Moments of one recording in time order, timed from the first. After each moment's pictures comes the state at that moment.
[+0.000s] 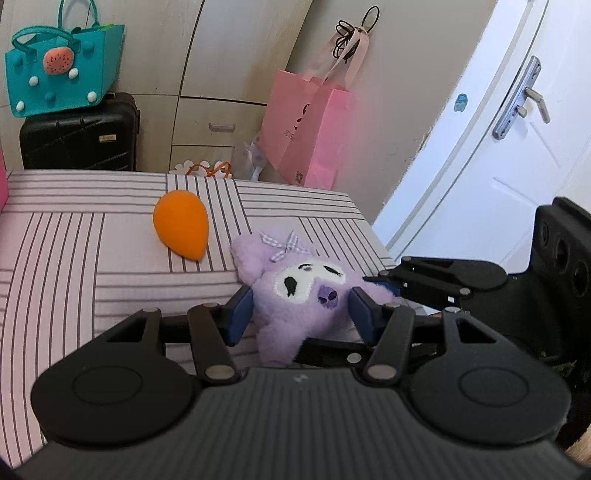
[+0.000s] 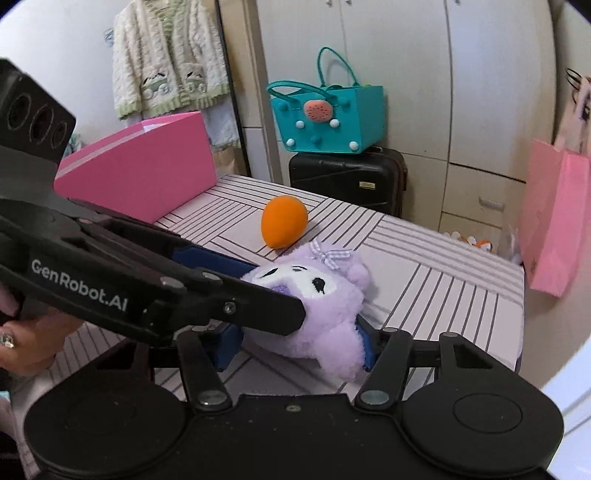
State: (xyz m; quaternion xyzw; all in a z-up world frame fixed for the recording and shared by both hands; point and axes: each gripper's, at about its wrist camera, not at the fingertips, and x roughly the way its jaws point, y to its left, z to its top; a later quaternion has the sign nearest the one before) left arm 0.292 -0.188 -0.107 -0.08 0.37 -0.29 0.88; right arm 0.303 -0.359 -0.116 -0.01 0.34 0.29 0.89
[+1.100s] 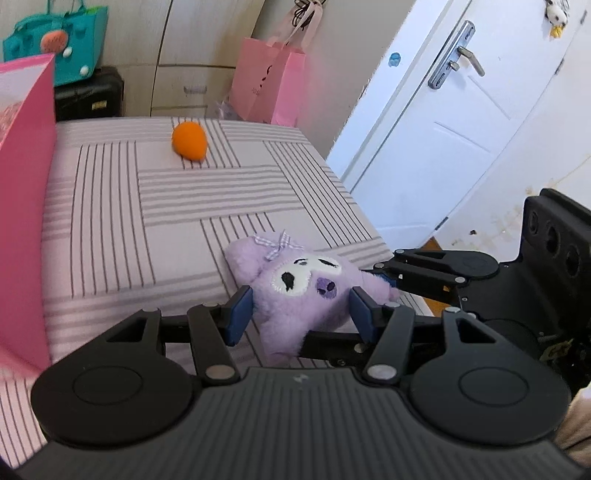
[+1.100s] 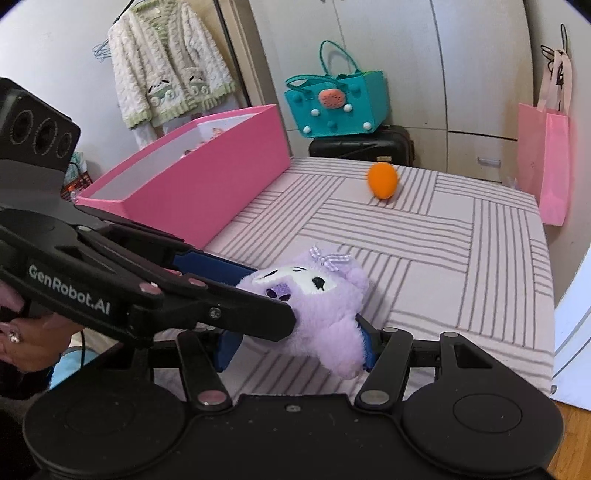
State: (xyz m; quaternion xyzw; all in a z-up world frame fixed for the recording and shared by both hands) left arm 0.179 -0.112 -0.067 -0.06 0.43 -0.35 0.83; right arm 0.178 -0.300 -0.073 0.05 0.38 0.27 0.88
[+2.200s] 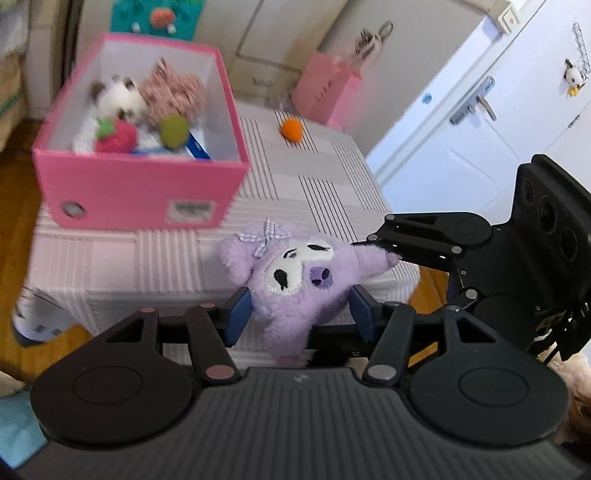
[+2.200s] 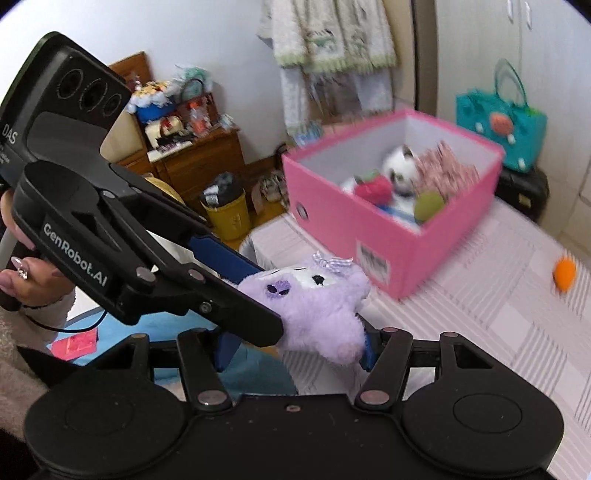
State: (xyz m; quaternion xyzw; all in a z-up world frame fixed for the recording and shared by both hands) left arm 0.073 0.074 0.009 -0.12 0.45 -0.28 0.84; right arm 0.108 -0.127 0.034 -0.08 0.39 0.43 0.81
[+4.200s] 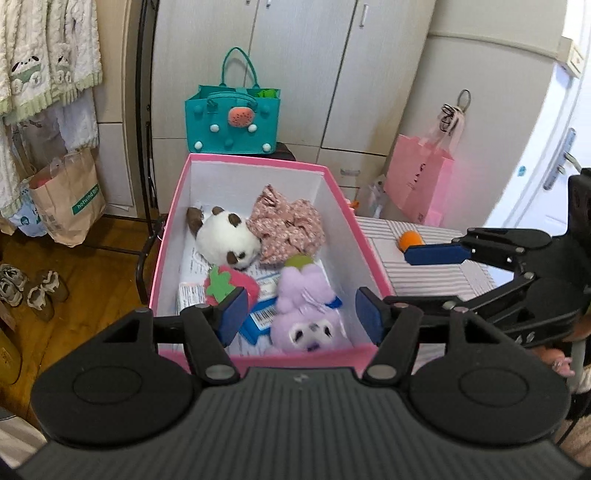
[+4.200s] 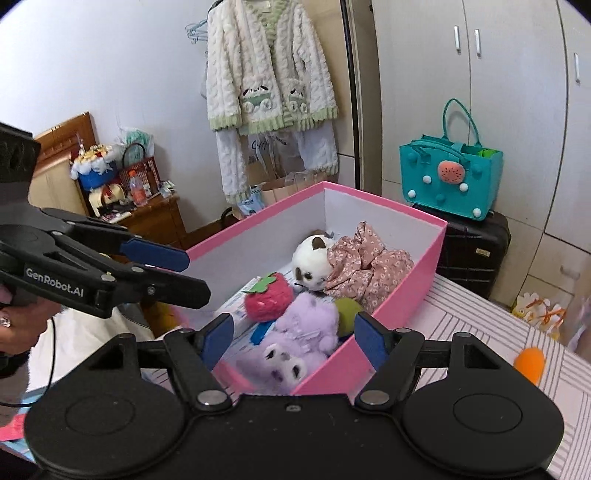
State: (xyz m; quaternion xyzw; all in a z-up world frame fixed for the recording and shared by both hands) left arm 0.176 0.105 0.021 -0.05 0.35 -0.16 0.92; right arm 0.234 -0.123 0.029 -0.04 0.32 0.37 0.87
